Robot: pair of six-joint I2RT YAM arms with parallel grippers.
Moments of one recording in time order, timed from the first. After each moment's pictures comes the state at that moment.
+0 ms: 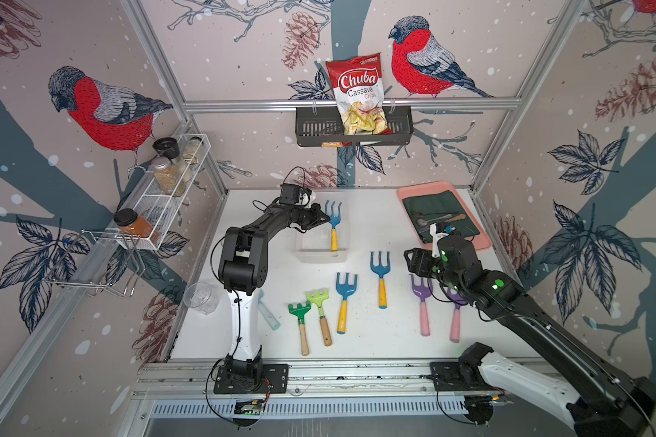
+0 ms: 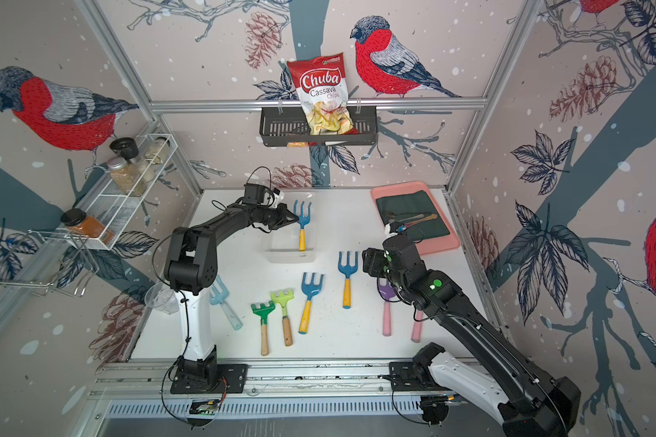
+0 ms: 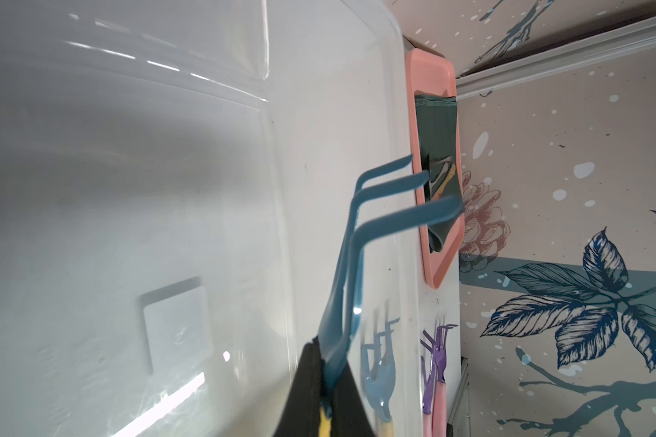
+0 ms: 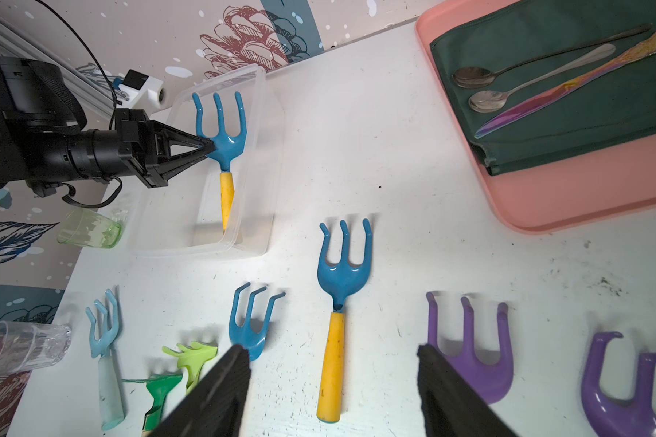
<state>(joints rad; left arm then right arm) -0.19 2.16 1.63 -0.34 0.74 -0.52 0.64 0.92 0.88 -0.61 0.15 0.57</state>
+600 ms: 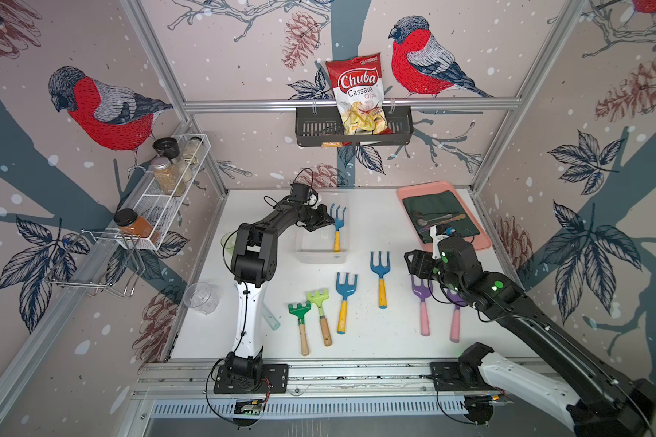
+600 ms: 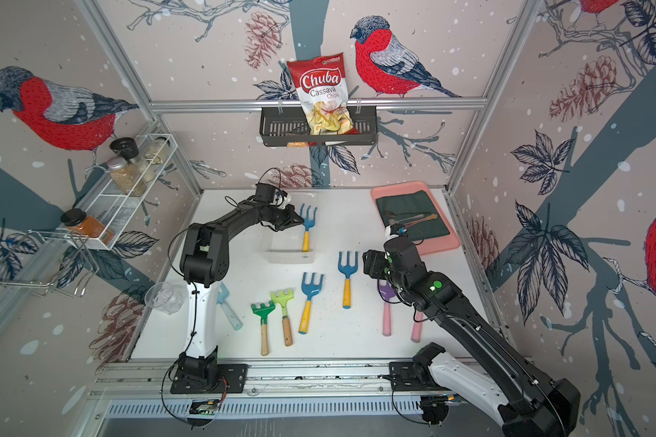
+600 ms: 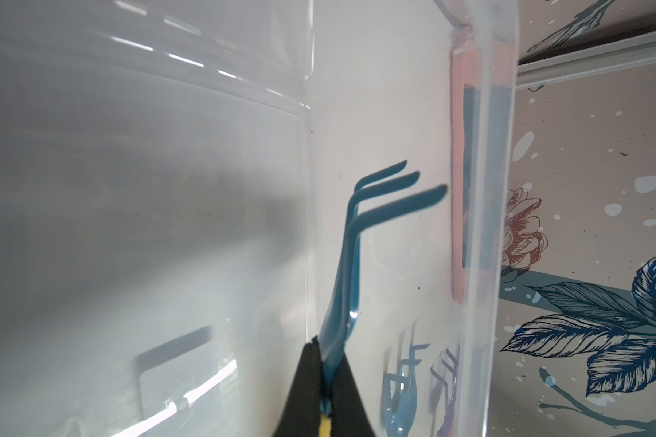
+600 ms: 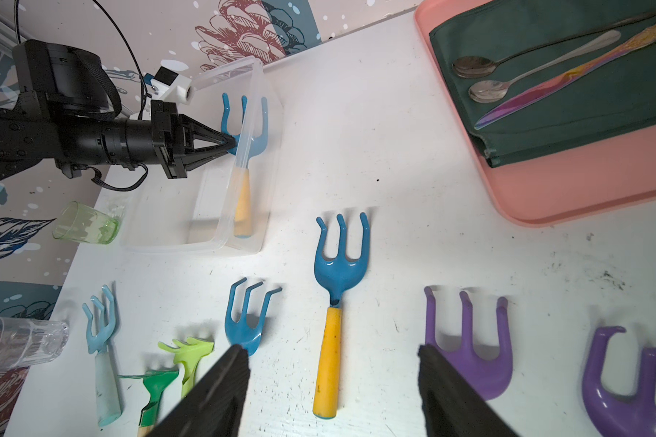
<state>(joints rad) -0.23 2.30 1.78 -0.44 0.68 -0.52 0.63 0.91 0.85 -0.60 0.13 0.57</state>
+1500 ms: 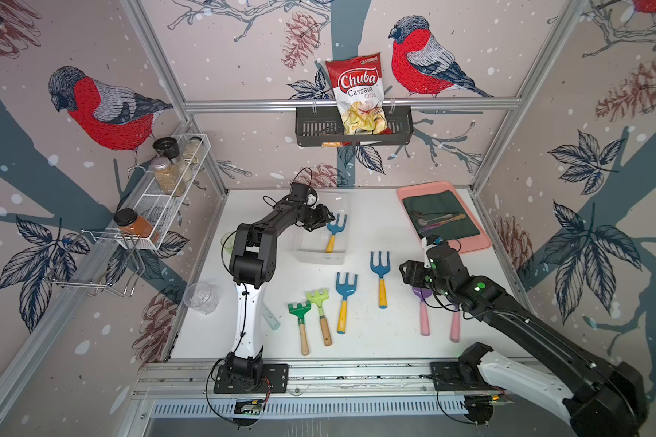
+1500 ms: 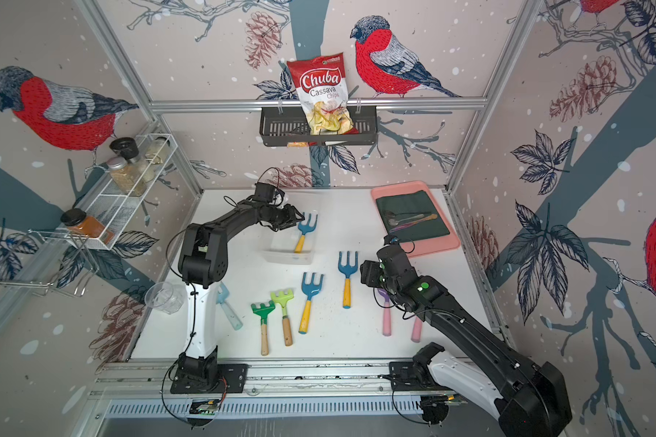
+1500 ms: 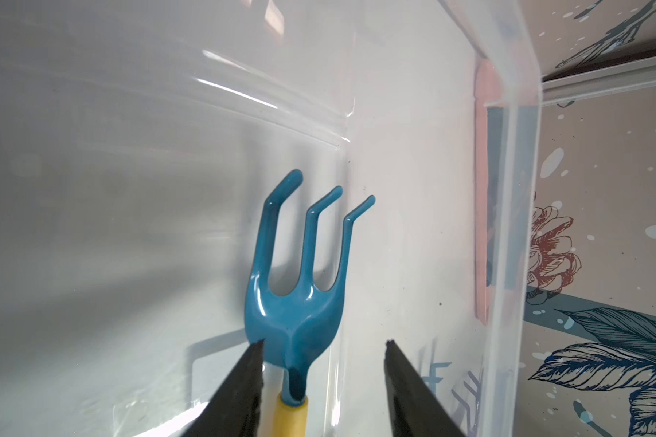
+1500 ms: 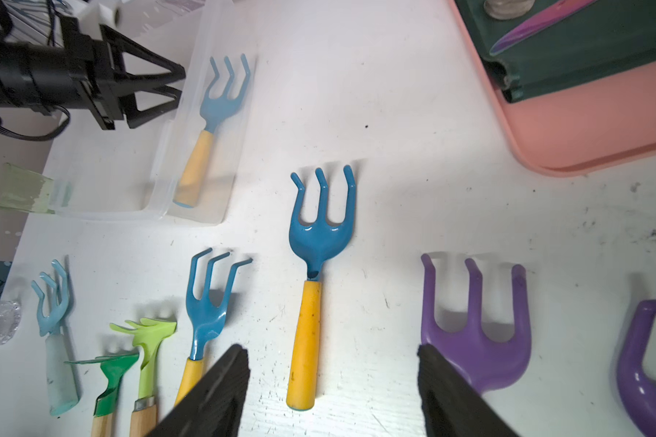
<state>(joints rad) -0.23 2.25 1.75 -0.44 0.60 -0.53 0.62 0.97 0.68 -0.50 0.08 0.59</state>
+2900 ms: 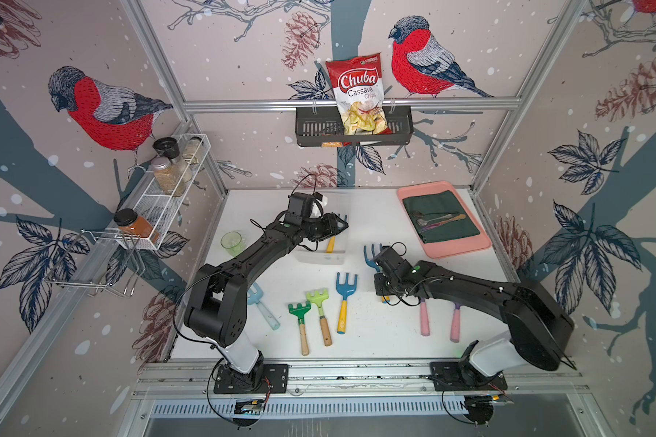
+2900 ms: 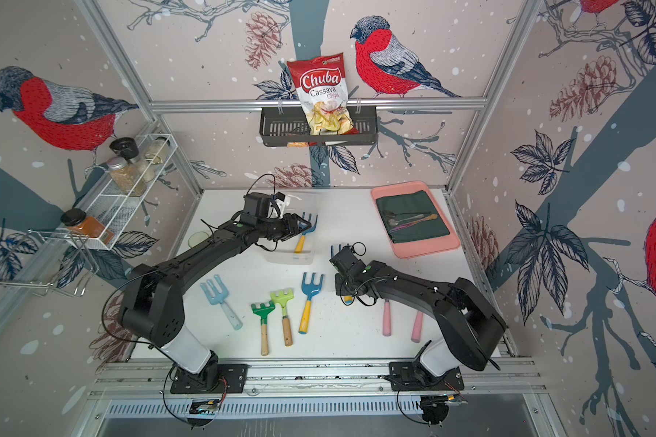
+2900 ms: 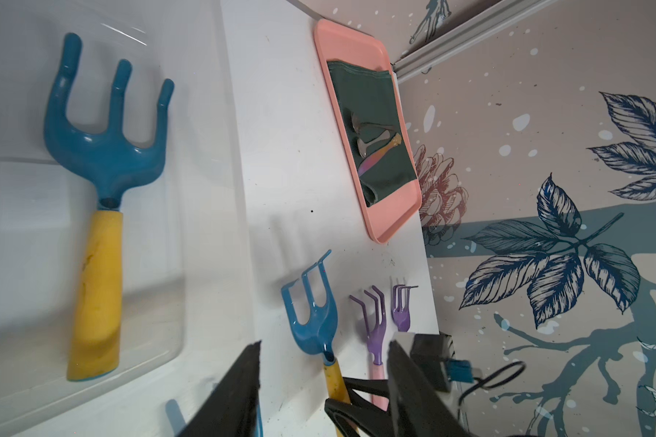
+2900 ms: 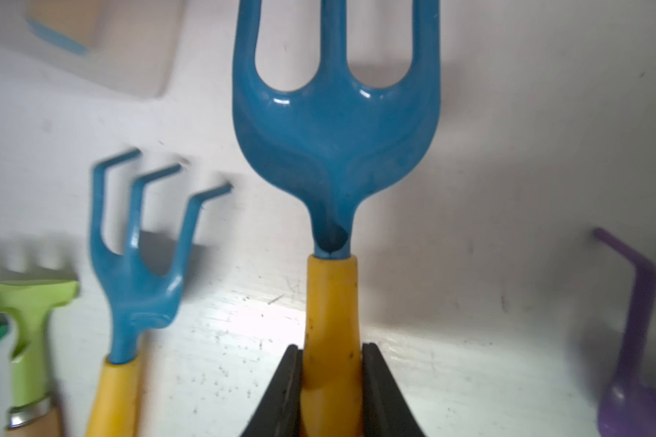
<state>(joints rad) -0.41 1.66 1.22 -0.22 0.57 -0.66 0.83 1.47 0.88 -0.49 0.12 0.62</state>
